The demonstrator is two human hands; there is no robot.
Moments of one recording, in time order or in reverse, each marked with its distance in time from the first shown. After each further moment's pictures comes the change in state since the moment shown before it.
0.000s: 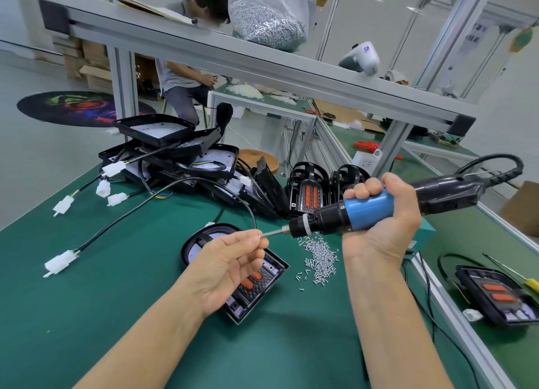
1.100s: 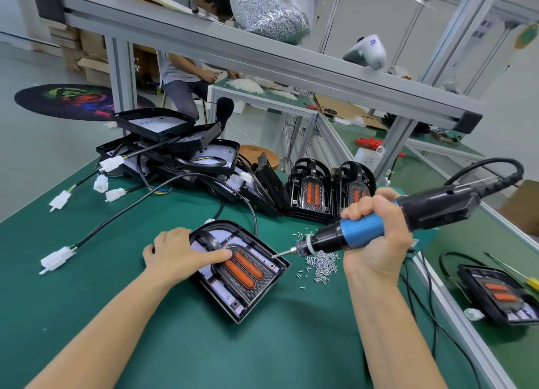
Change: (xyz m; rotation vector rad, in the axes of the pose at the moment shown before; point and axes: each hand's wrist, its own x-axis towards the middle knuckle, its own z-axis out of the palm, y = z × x) left_hand 0.034 0.018 -0.079 1.551 0.550 -0.055; right_hand -0.002 0.010 -0.031 -0.223 -0.049 -0.067
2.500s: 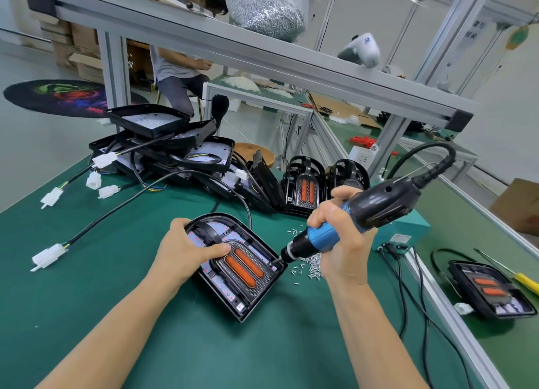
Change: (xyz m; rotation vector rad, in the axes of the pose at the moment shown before) left_hand -0.009 0.005 0.015 -0.718 0.066 0.115; right_hand -0.012 0.019 -0.004 -0.298 -0.199 -0.048
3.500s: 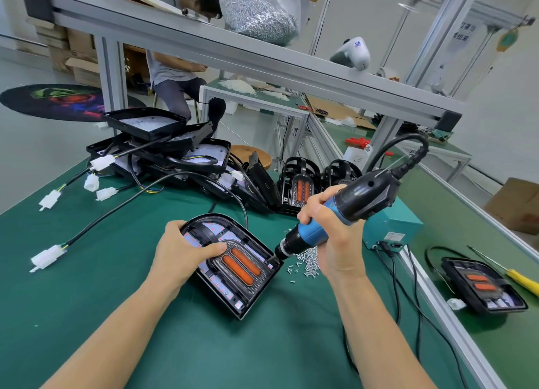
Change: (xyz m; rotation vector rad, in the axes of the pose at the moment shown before) left_hand -0.003 -0.002 0.005 -0.039 0.062 0.007; right_hand 0.004 -0.005 -0.002 -0.002 -0.161 0.062
